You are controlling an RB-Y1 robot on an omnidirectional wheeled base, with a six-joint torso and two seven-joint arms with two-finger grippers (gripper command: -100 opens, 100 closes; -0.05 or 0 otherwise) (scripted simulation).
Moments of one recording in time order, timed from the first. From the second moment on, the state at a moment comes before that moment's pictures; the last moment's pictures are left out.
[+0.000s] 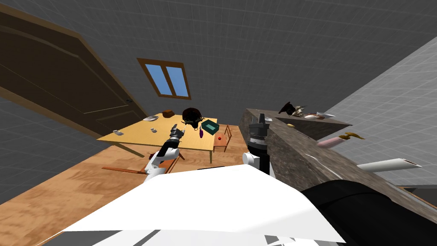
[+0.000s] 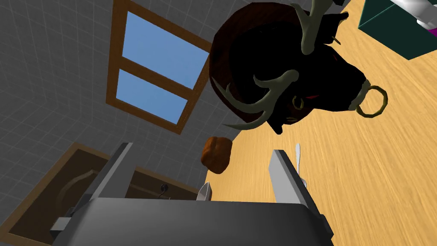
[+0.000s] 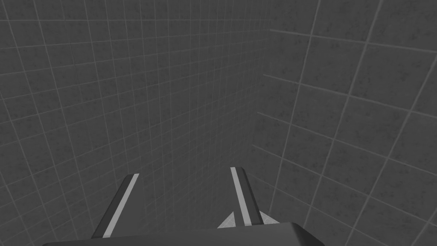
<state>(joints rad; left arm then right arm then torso) 0.08 0.19 0.11 -1.66 0.14 -0.05 0.44 0.48 0.04 -0.05 -2.39 -0.01 -0.45 0.04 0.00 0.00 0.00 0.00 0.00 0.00</state>
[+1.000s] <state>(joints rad) -0.09 0.16 0.17 -1.38 0.27 0.16 0.65 0.48 0.04 -0.05 -2.39 -0.01 -0.45 0.04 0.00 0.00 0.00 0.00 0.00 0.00</state>
